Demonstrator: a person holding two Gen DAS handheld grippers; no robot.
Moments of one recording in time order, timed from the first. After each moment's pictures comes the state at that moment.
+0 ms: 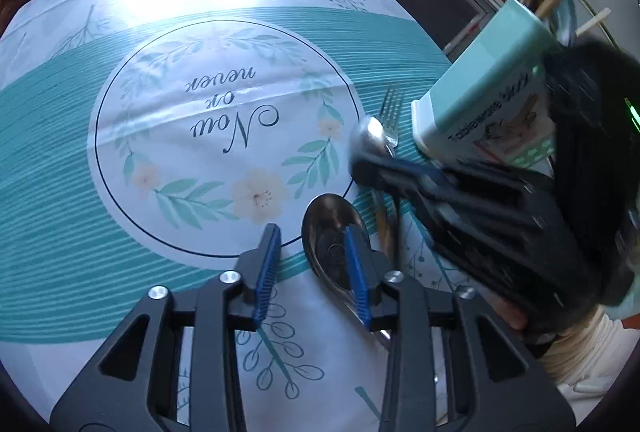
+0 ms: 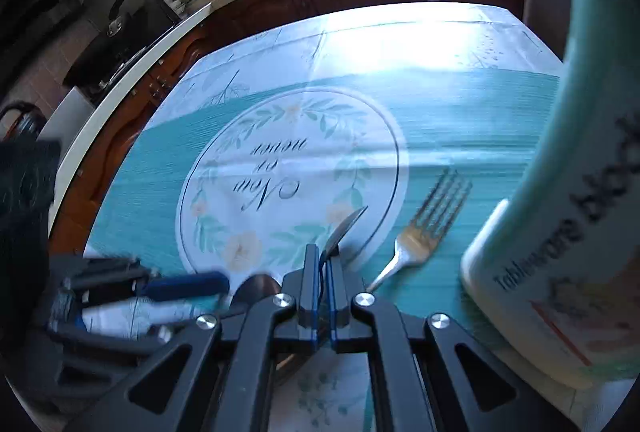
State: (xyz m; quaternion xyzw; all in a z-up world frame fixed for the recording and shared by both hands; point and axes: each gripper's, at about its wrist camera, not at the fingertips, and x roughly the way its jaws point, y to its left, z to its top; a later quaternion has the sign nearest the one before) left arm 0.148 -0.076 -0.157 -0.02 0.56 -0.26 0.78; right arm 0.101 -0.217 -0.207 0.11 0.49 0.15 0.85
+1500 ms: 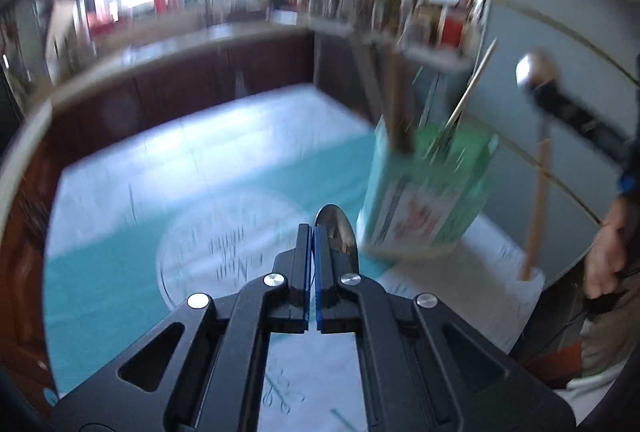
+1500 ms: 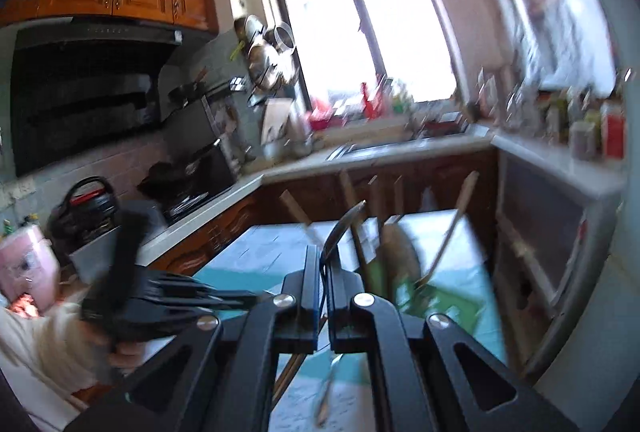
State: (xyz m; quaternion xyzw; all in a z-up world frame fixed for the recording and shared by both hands) left arm 0.070 -0.133 -0.019 0.09 0.33 -0.26 0.90; right arm -0.043 -0.327 -0.049 0.09 0.15 0.15 0.97
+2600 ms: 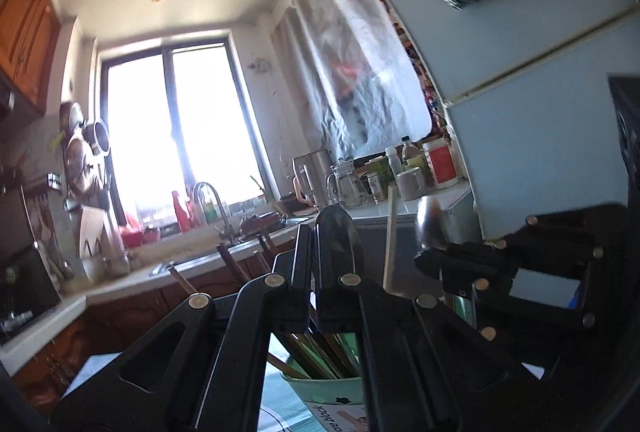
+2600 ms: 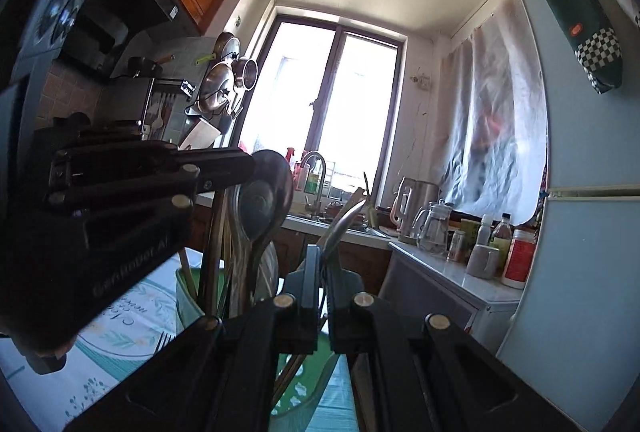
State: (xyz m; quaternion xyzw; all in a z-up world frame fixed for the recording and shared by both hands) left arm 0.039 -0.324 -0.060 0.17 -0.06 -0.23 0.96; right arm -0.033 -0.335 -0.118 -0.12 0.00 -0.02 0.99
